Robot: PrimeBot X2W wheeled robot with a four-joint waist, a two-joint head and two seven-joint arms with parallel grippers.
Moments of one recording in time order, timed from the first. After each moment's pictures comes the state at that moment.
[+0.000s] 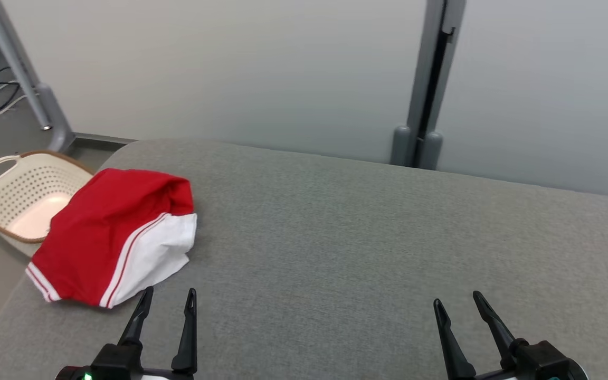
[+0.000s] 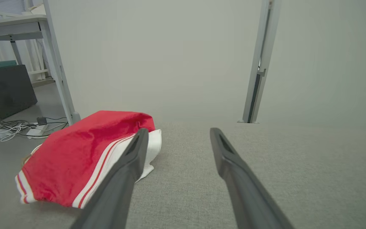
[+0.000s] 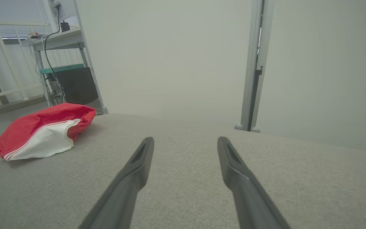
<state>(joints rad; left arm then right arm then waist) 0.09 0.05 -0.10 0.15 -0.12 0.00 -0.26 0.07 -0.05 0.21 0.22 0.13 0.13 -0.26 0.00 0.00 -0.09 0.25</state>
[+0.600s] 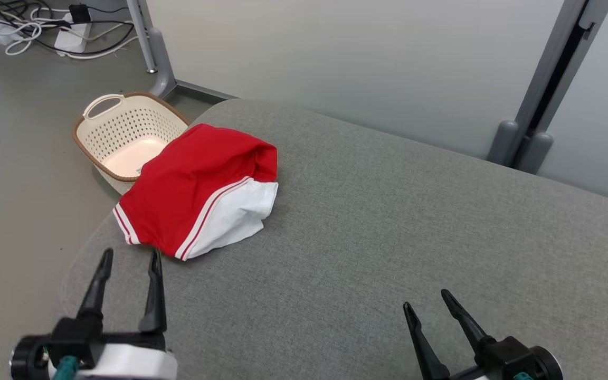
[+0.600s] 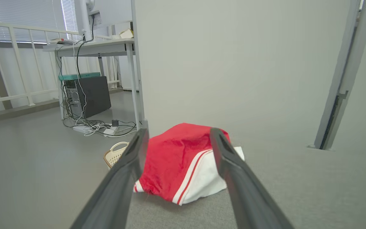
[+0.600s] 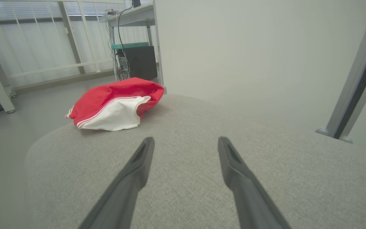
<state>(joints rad) 0.08 0.05 -0.02 0.08 -0.12 0.01 -0.26 0.03 -0.05 0.29 0.26 0.10 0.13 -0.26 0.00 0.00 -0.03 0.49</state>
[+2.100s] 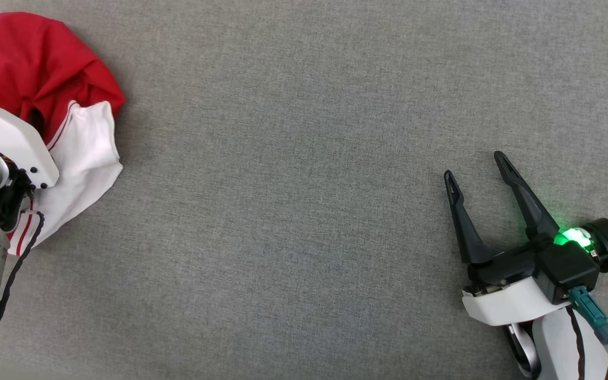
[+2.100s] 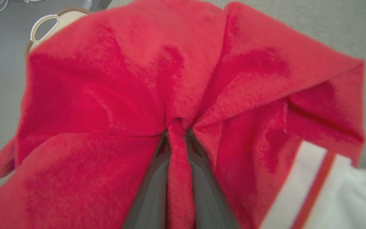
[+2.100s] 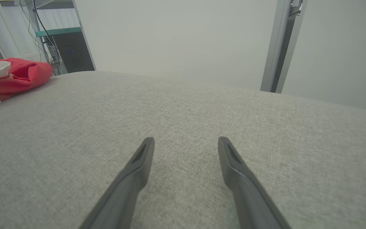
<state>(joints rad) -0.96 0.42 -0.47 1.04 -0.77 -0.13 0.14 -0.22 -0.11 0.18 0.09 -0.07 0.13 -0.27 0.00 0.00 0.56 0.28</state>
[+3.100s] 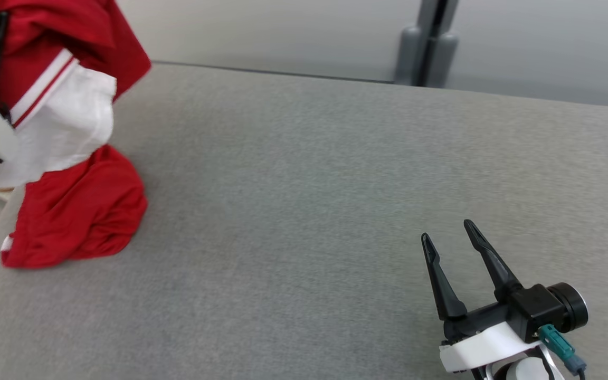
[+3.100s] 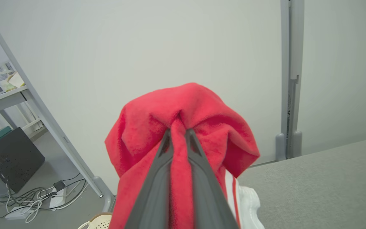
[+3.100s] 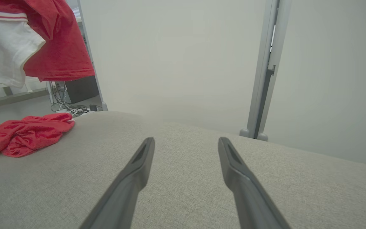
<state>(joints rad) -0.97 0.69 -0.71 0.63 -0.79 -0.13 -0.18 -0.10 -0.05 0.22 0.17 0.02 0.13 -0.26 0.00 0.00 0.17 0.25</state>
